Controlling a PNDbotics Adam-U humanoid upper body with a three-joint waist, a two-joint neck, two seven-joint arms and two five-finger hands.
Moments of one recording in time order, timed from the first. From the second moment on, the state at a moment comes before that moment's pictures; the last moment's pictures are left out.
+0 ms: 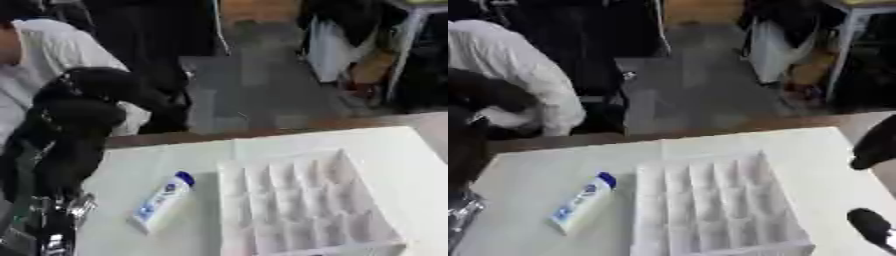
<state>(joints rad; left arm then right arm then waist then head) -0.54 0.51 -0.13 -1.98 -0.05 -0.78 0.08 -0.42 -0.59 -0.10 -1.98 0.33 -0.57 0.14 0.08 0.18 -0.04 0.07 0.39</state>
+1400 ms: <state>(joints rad) -0.51 0.83 -0.10 -1.92 -0.52 -0.18 -0.15 -0.42 -0.59 -0.15 -1.98 0.39 -0.32 -0.20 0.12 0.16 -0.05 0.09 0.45</state>
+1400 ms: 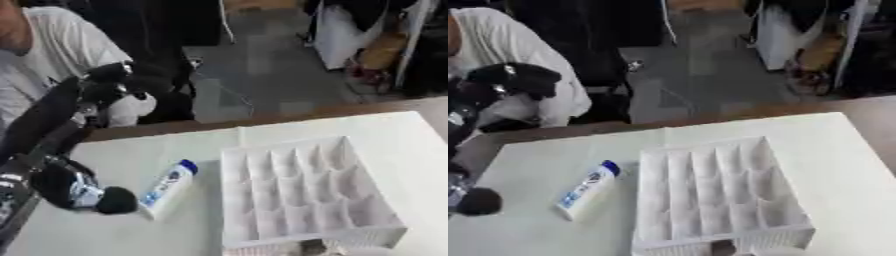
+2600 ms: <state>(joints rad) -0.95 0.70 -0.27 -0.96 -0.95 -0.08 -0.91 -0.41 -0.60 -0.13 -1.98 0.36 -0.30 -0.16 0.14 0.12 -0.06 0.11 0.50</state>
